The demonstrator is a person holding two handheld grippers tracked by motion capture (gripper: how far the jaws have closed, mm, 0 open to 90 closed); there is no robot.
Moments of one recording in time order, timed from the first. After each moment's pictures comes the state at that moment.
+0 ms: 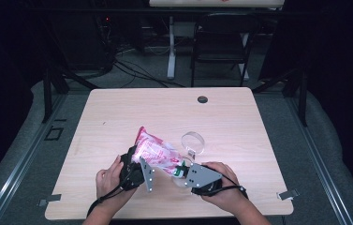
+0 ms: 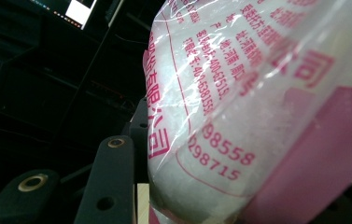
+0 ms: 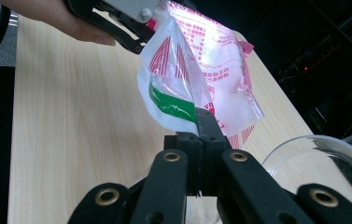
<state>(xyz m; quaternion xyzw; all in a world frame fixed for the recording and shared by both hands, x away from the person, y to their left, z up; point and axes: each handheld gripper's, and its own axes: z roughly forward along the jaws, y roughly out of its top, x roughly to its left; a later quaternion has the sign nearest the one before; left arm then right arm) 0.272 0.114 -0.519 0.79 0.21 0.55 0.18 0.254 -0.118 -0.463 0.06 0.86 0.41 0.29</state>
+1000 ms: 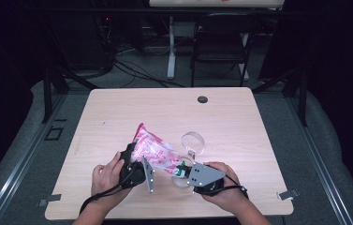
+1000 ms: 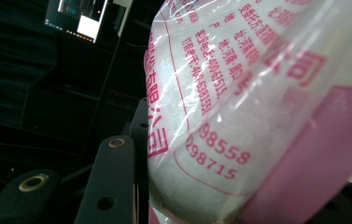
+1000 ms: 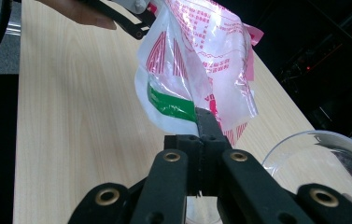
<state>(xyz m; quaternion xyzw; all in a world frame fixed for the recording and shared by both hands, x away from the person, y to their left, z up) 0.271 0.112 -0.499 0.80 0.15 0.58 0.11 0.255 -0.123 -0.463 0.07 0.86 0.43 0.28</state>
